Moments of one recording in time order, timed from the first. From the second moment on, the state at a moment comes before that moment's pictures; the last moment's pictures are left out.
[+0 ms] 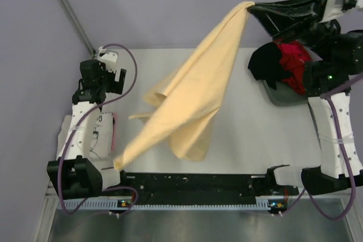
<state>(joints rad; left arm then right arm) 0.07 1.25 1.13 -0.41 0.04 0.35 0.20 1.30 1.88 0.41 -0.89 0.56</state>
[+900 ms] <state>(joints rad) -0.23 1.24 0.98 -0.50 0.43 0.62 0.31 1.86 1.71 -0.59 -0.04 0.19</state>
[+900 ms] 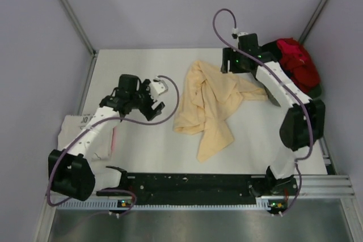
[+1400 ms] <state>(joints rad) -0.68 1.65 1.03 -0.40 0.30 0.67 0.54 1.44 0.76 -0.55 -0.06 0.40</state>
